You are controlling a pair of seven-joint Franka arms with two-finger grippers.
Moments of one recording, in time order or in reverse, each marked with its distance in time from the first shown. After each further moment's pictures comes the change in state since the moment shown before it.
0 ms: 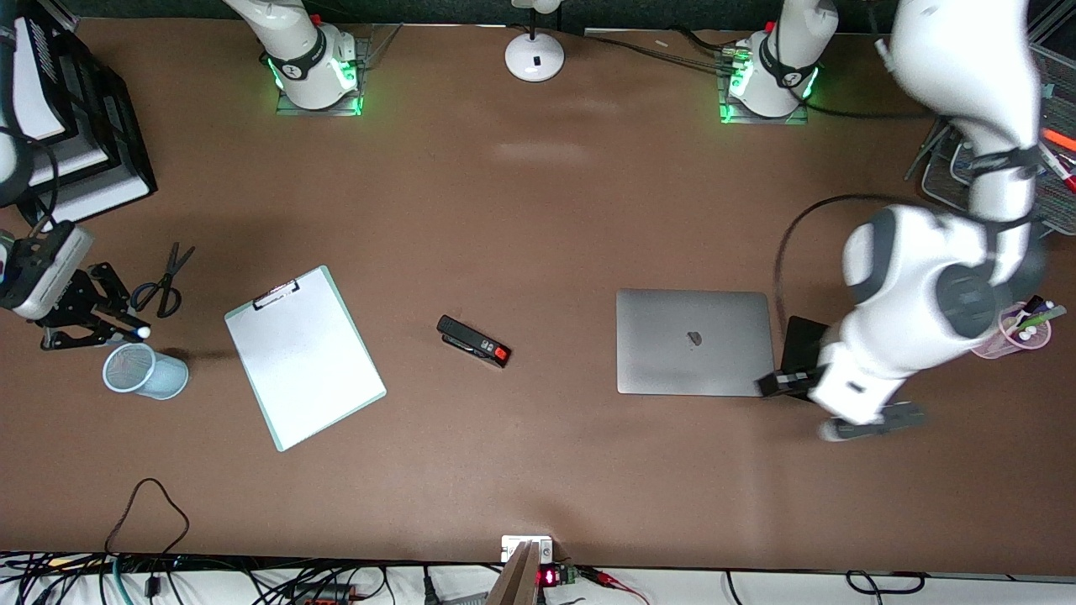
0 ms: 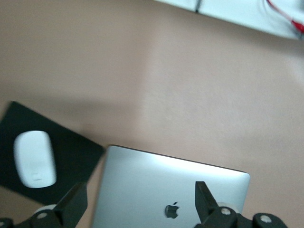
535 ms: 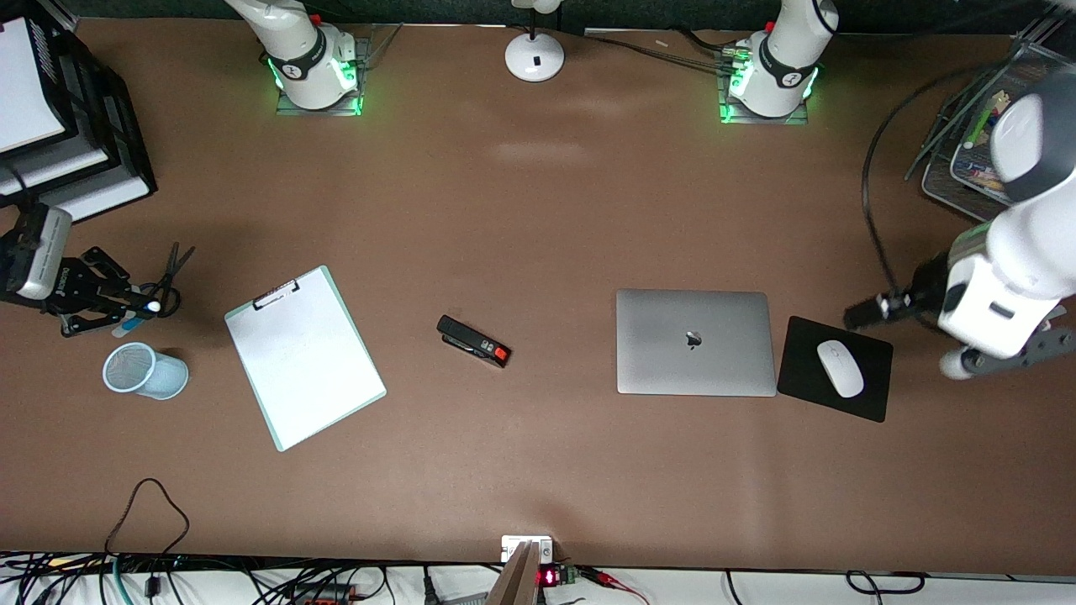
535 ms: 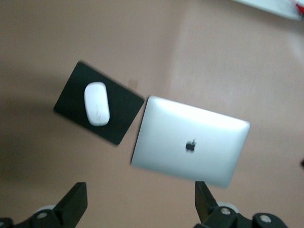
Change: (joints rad) left arm 0.043 -0.163 -0.005 0.141 0.000 -0.464 0.006; right arm -0.087 0.103 0.000 0.123 0.053 -0.264 -0.198
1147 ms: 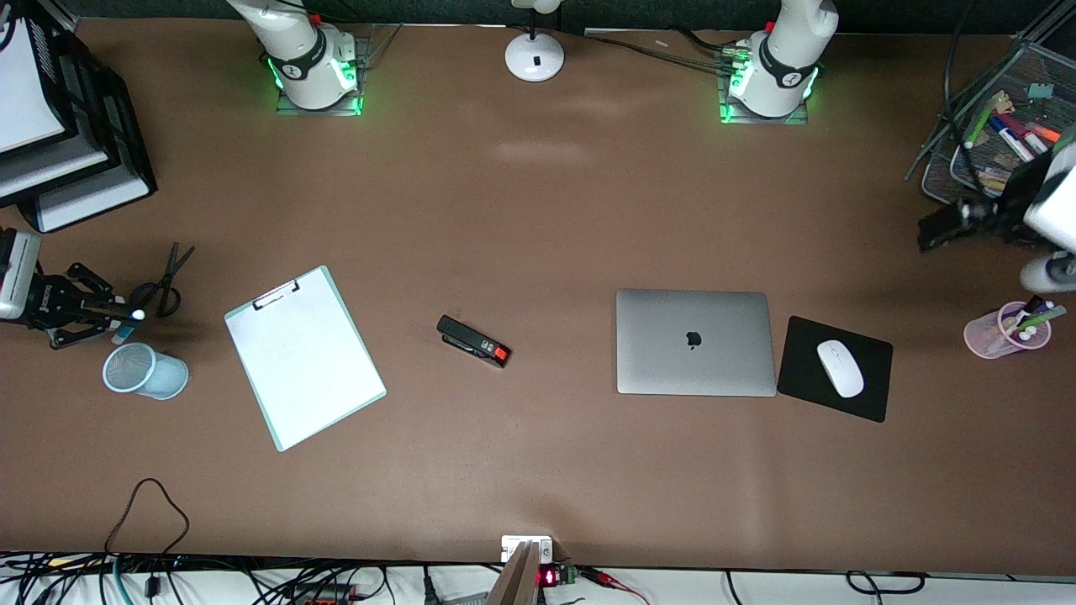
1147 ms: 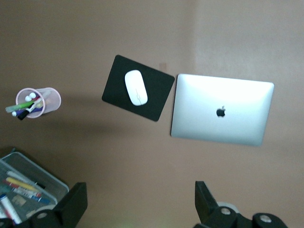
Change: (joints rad) left arm 0.013 -0.100 -0.001 0.111 0.112 -0.236 0.207; right arm -0.124 0.205 0.001 0.166 0.060 -0.122 -0.116
